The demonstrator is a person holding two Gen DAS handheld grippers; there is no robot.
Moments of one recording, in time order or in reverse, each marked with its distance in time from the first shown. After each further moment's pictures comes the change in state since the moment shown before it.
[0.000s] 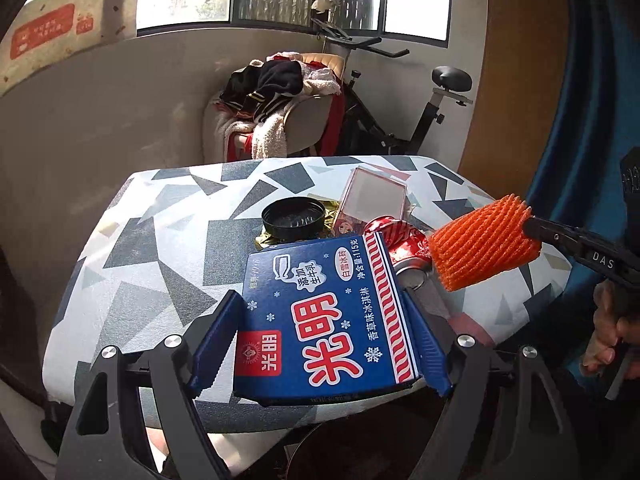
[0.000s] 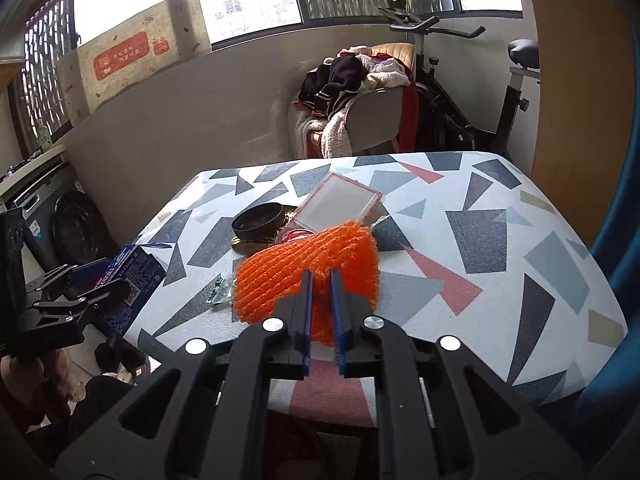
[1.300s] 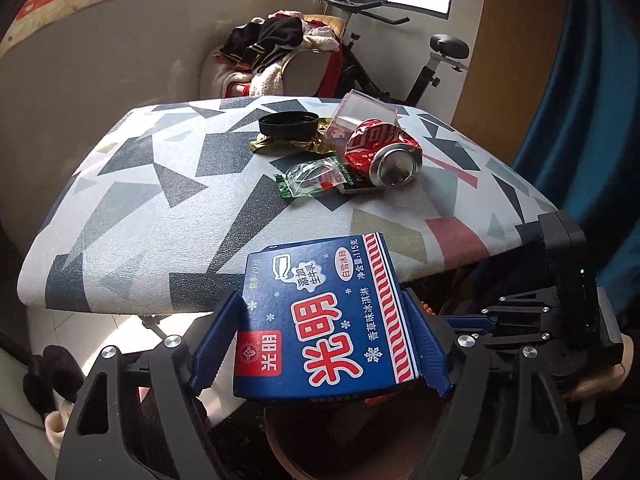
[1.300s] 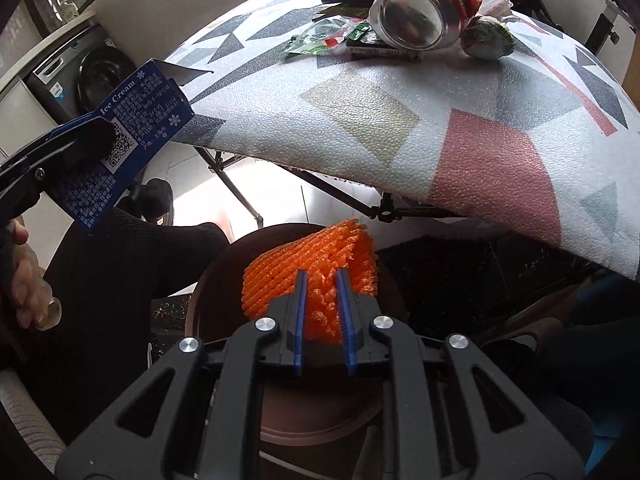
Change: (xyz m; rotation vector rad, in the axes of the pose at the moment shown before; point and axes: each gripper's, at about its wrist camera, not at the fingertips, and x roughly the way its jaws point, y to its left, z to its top) left arm -0.009 0.000 -0.099 -0.041 0.120 -0.041; right arm 0.078 0.076 -0.153 -0.140 0.502 0.143
